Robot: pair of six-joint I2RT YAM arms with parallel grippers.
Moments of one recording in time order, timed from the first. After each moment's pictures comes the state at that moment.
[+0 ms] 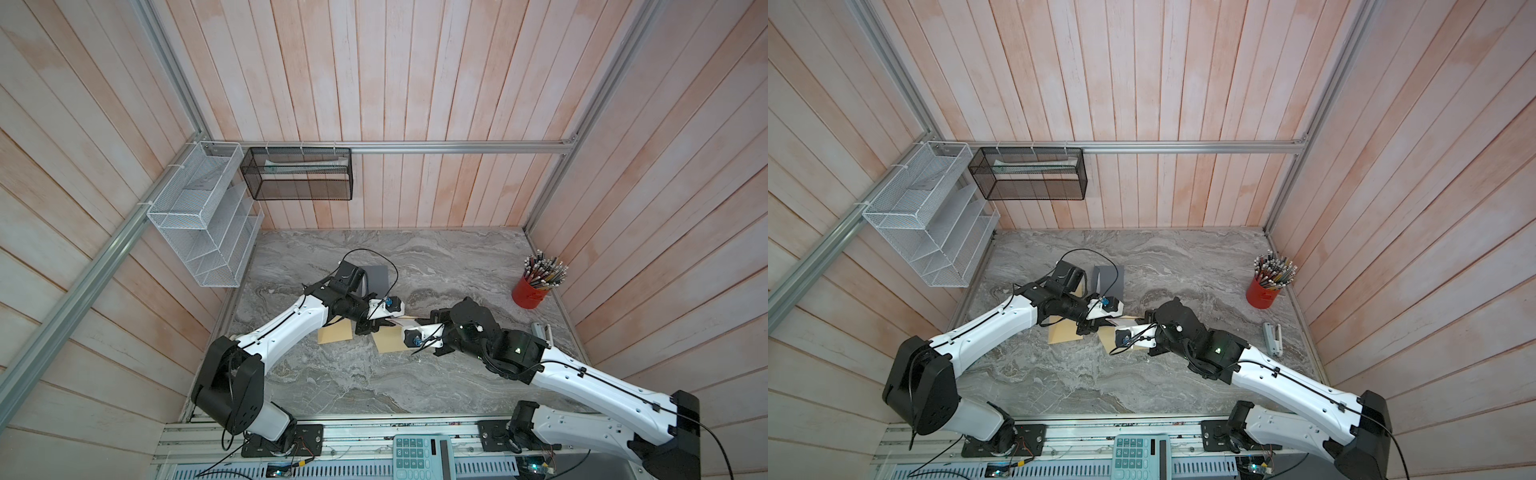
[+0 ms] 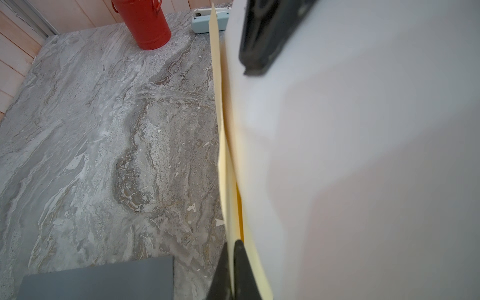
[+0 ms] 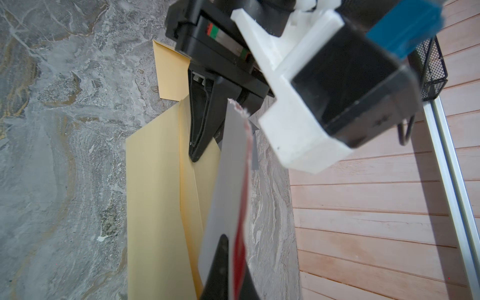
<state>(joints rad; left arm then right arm) -0.54 1.51 1.10 -0.60 0.77 1.00 0.99 1.02 0.86 -0.40 0.13 -0.90</state>
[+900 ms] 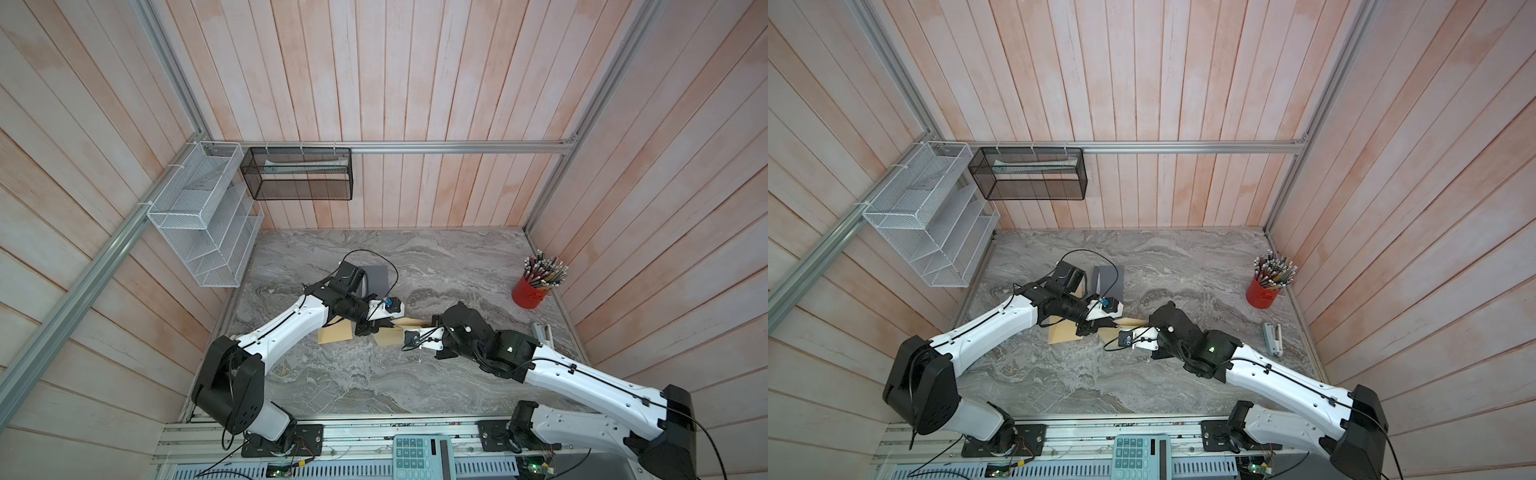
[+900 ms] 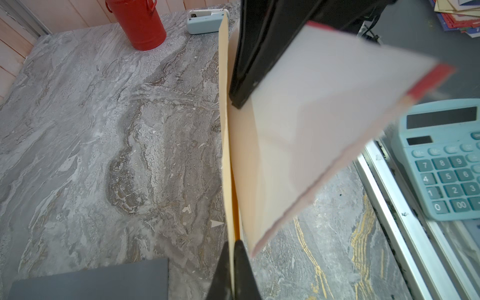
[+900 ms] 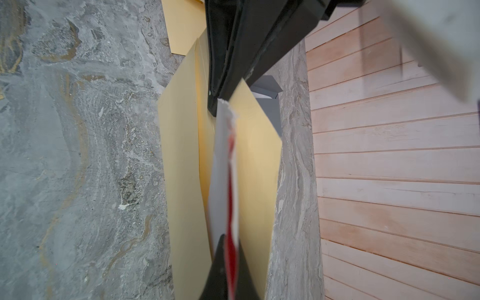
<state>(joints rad) -0.54 1.51 1.10 -0.61 0.78 1.01 0.99 1.06 0.83 -0.49 0.21 -0.81</state>
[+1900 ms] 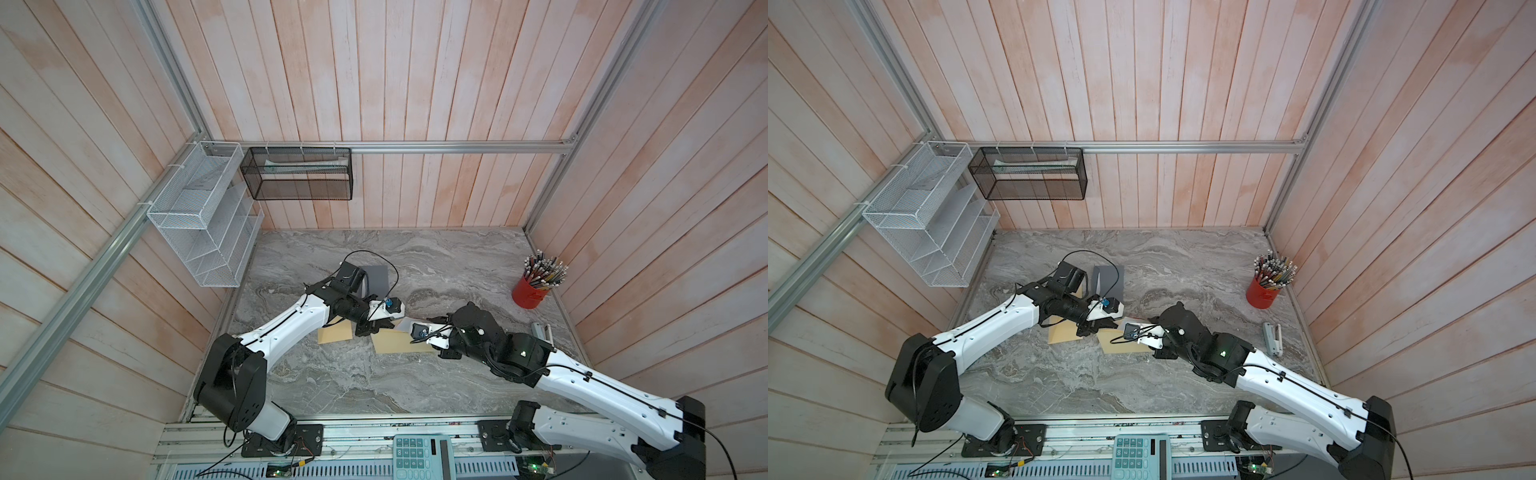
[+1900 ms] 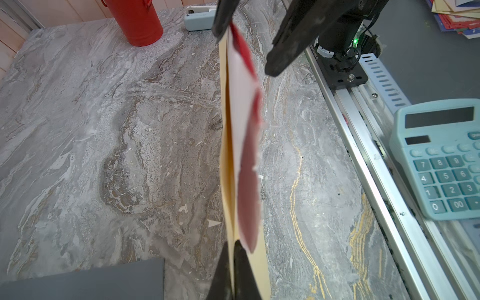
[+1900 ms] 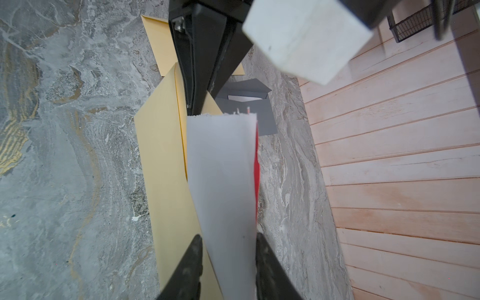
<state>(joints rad) -0.54 1.53 1.10 -0.62 0.79 1.01 0.98 0.98 0.83 -0.51 0.20 -0.66</state>
